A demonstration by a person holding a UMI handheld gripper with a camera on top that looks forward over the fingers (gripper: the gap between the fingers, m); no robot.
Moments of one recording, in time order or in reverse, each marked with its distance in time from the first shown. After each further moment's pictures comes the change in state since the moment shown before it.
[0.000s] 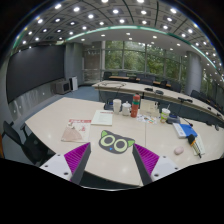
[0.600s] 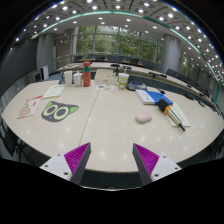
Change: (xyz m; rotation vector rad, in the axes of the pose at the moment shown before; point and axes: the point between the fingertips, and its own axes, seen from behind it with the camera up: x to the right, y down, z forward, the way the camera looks) arm 0.265 0.195 0.047 -0.172 0.268 0.102
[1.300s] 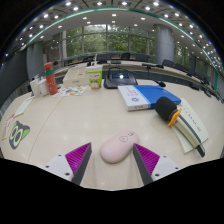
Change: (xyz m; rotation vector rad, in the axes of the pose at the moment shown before) arm 0.151 -0.058 0.257 -0.004 -0.019 0.123
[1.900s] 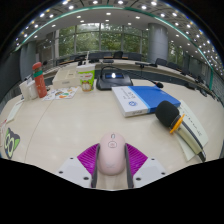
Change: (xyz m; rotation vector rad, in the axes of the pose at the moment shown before) arm 0.009 -0.022 0.041 -0.012 0.089 0.023
